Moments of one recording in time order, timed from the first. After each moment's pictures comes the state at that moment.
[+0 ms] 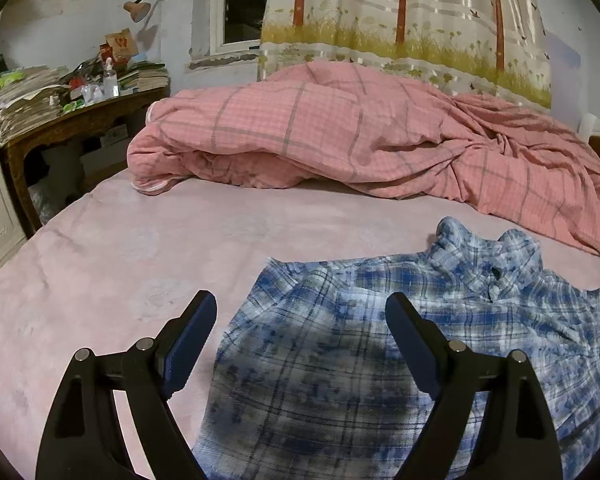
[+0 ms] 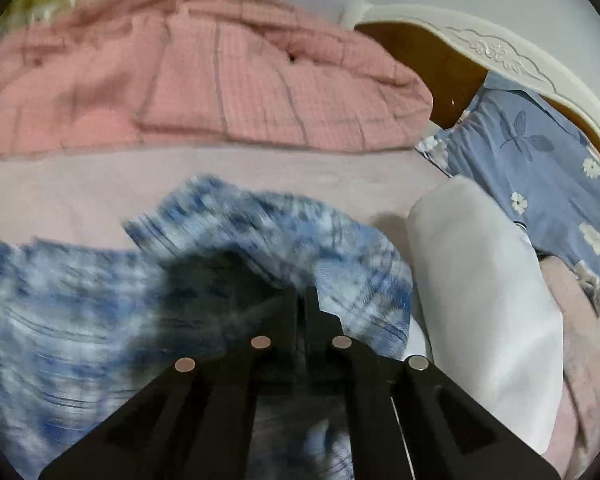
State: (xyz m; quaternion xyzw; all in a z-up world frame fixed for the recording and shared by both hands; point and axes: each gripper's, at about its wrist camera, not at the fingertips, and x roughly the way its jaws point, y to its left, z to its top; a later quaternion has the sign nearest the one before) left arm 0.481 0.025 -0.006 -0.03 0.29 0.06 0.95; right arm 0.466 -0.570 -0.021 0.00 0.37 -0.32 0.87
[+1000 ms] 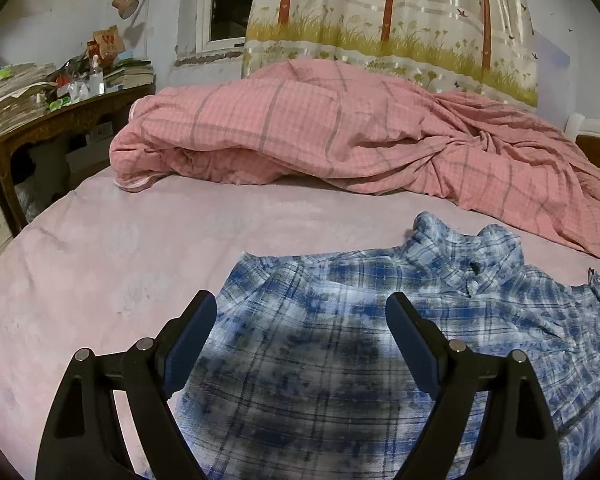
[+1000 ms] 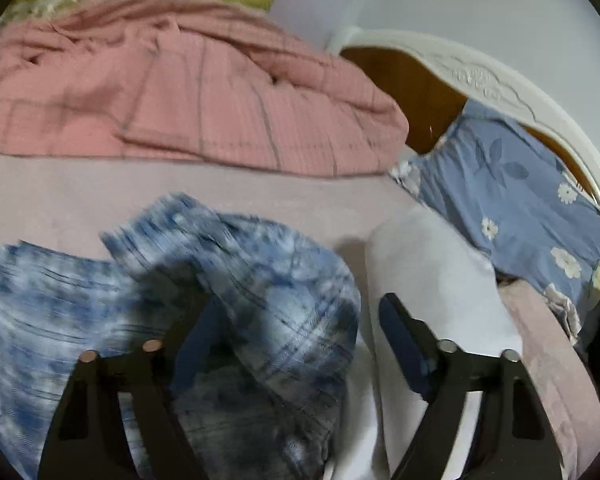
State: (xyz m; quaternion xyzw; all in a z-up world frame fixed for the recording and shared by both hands) left arm 0.481 0.010 -0.008 -0.04 0.30 0.03 0.95; right arm 0.468 -0.583 -0.033 -0.06 0.38 -0.37 0.85
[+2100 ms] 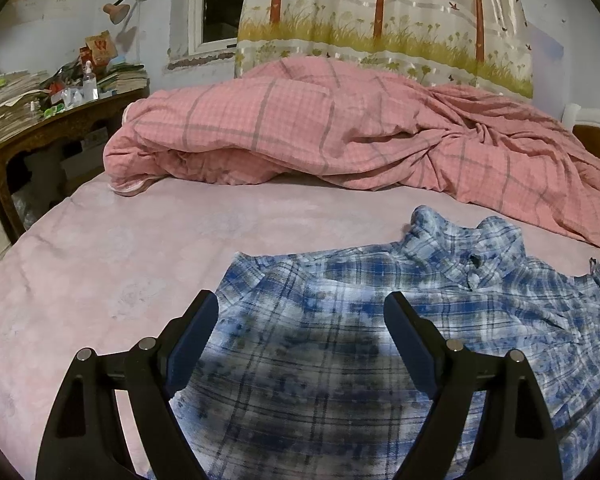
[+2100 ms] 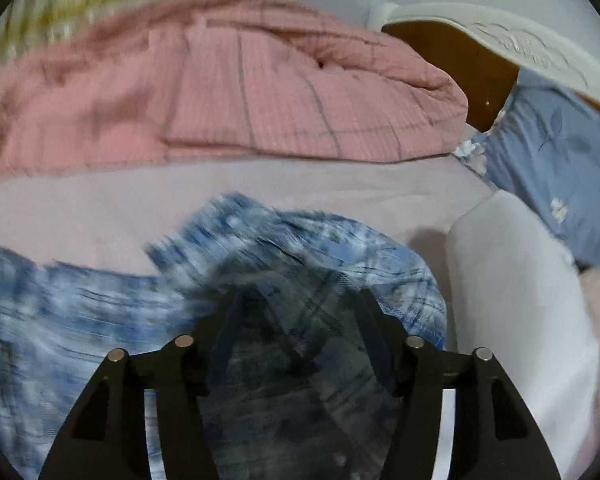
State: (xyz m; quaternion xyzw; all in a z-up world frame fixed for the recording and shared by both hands) left arm 0.485 0.004 -0.015 -0.02 0.30 0.03 0.95; right arm 0.498 -0.591 -0.045 -0.03 0.40 -0.30 0.86
